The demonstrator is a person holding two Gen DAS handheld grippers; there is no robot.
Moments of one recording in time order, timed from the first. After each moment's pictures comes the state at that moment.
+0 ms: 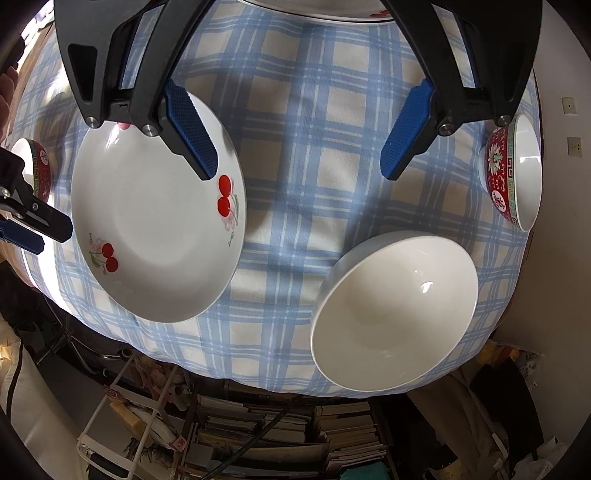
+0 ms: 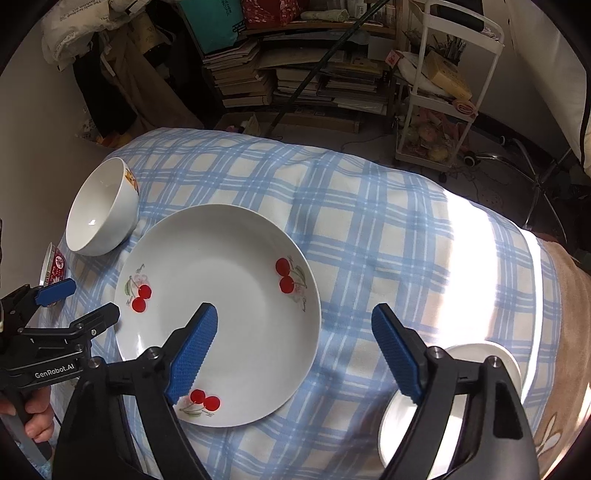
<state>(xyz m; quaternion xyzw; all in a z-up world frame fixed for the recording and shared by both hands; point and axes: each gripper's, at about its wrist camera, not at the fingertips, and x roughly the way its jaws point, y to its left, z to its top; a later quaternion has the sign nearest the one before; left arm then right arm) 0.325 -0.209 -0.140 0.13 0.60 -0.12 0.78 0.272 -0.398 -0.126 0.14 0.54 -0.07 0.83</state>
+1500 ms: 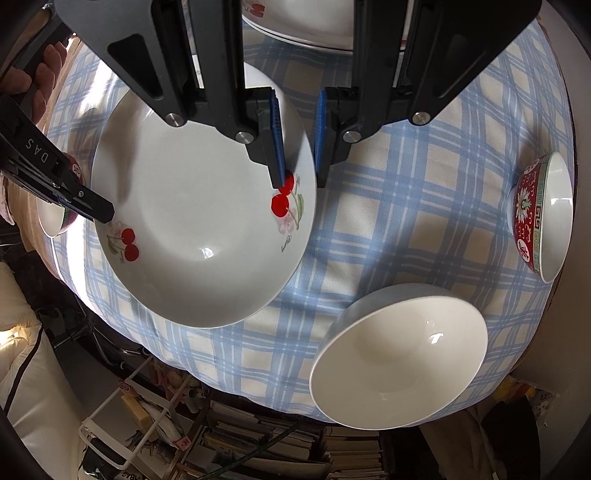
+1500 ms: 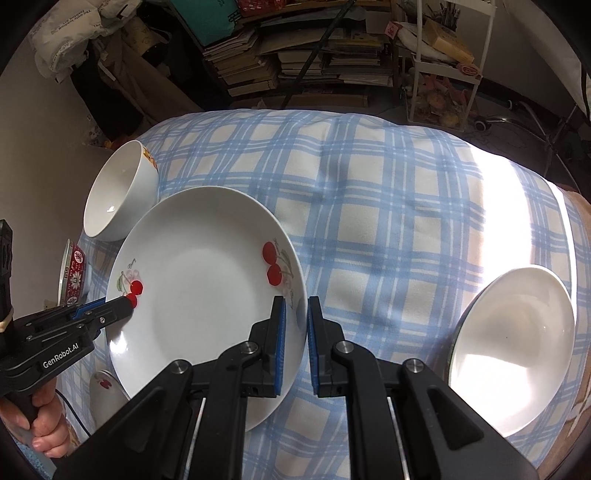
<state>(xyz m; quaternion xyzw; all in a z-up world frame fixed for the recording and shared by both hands) 0.310 -0.179 -0.137 0.05 0.63 -0.15 0.76 0.248 -0.369 -0.137 0.20 0.55 -0.05 0.81</state>
